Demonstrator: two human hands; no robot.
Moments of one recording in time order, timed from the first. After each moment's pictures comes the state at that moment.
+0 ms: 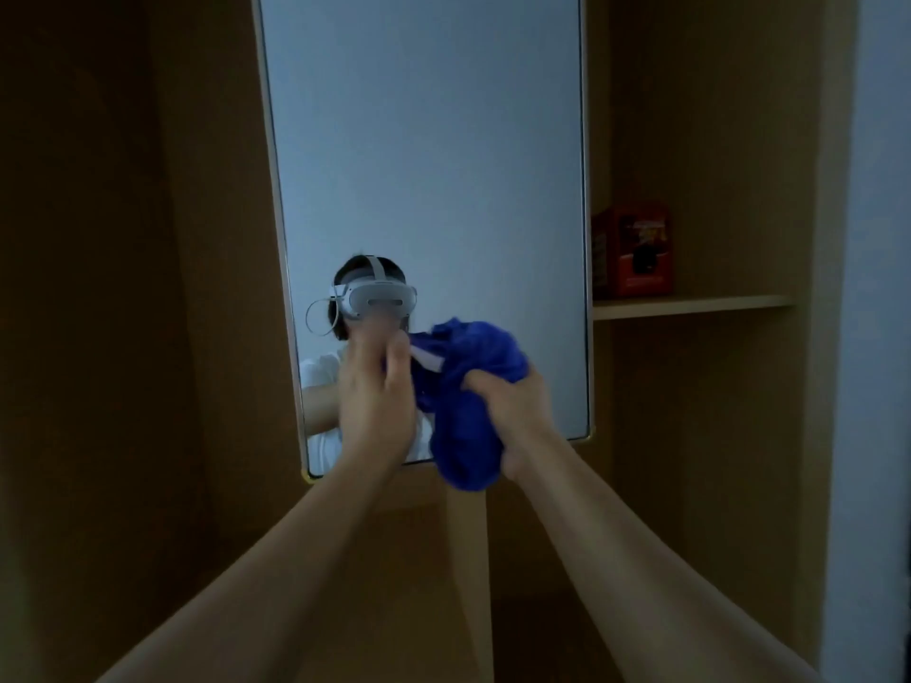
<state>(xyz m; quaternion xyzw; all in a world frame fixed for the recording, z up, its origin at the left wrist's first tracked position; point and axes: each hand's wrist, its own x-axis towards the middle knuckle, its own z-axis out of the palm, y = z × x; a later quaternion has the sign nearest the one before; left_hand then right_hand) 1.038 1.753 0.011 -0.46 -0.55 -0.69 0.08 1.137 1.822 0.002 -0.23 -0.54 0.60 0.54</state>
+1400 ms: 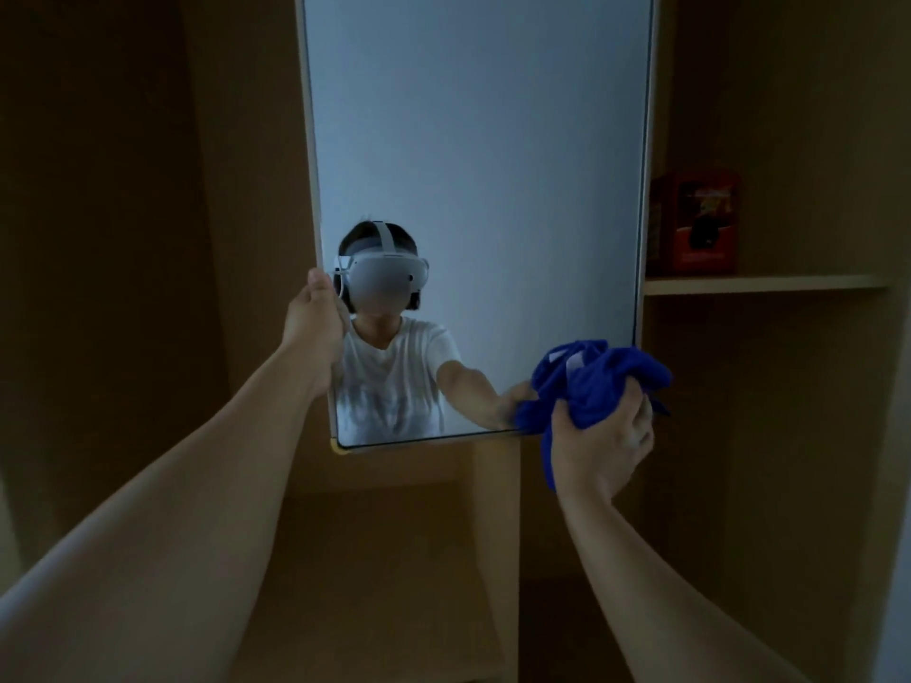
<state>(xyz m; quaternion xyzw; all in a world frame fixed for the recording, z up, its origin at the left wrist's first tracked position) 0.912 1.779 0.042 -0.30 -0.58 -0.75 -0.06 1.127 1.888 -0.081 -0.49 -0.53 0.21 0.66</state>
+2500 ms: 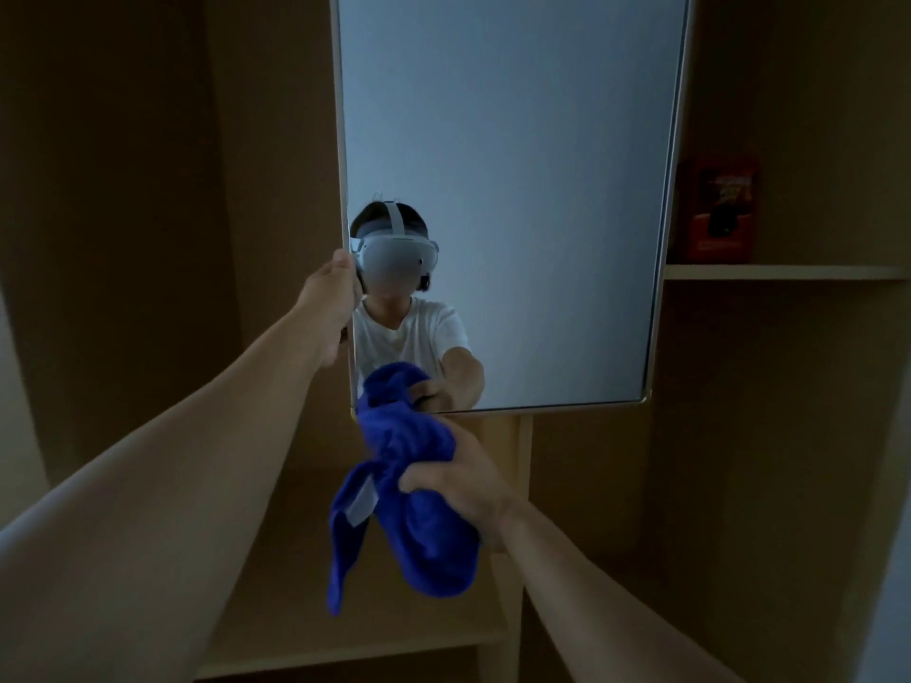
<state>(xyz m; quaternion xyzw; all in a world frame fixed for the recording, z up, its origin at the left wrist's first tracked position) 0.916 1.759 0.045 -0.30 -0.59 -0.74 -0.14 1.084 1.791 -0.090 -0.11 -0.74 0.61 0.27</state>
